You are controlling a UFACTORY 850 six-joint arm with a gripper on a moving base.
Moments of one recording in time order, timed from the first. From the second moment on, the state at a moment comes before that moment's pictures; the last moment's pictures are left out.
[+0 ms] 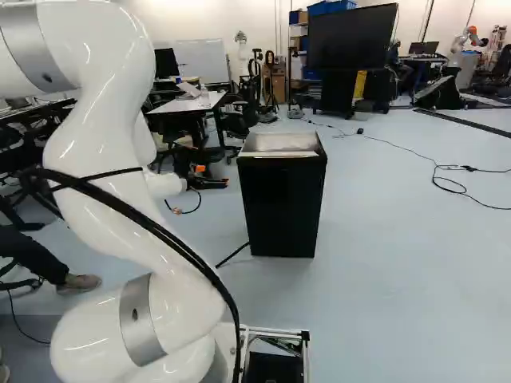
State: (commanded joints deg) arm 32.1 -27.2 -42.0 55.3 61.2 0.0
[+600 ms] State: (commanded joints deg) arm 33.3 -35.3 -52.4 65.7 65.3 0.0
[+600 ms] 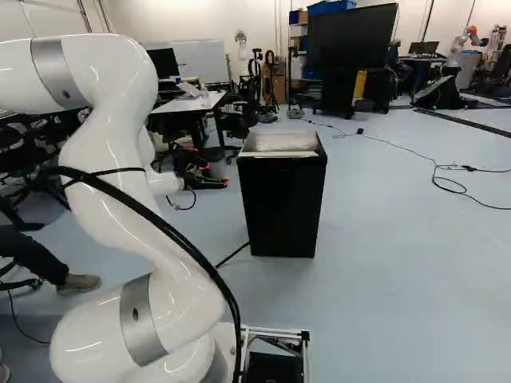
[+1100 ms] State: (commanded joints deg) arm 32.4 -41.2 -61.8 73.4 68.3 0.0
